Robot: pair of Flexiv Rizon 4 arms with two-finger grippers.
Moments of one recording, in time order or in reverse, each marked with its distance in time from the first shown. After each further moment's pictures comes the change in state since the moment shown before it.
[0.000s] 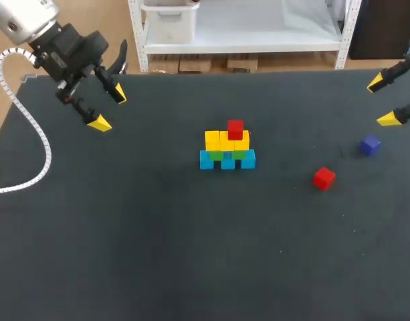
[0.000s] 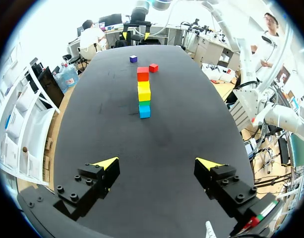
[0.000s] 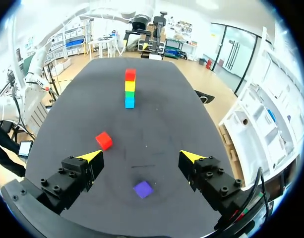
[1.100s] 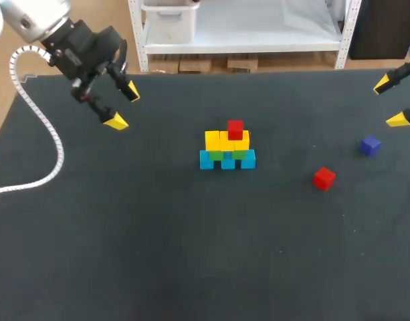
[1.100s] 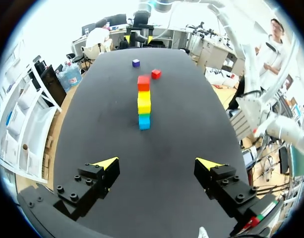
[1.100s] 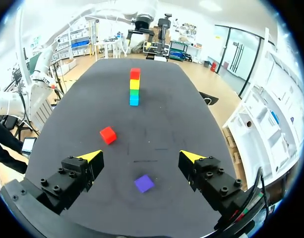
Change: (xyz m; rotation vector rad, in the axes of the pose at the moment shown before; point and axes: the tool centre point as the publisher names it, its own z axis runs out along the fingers) left arm -0.042 -0.011 0.006 -0.022 -0.020 -0.044; right arm 0.010 0.001 -0.007 -0.050 -0.015 -0.025
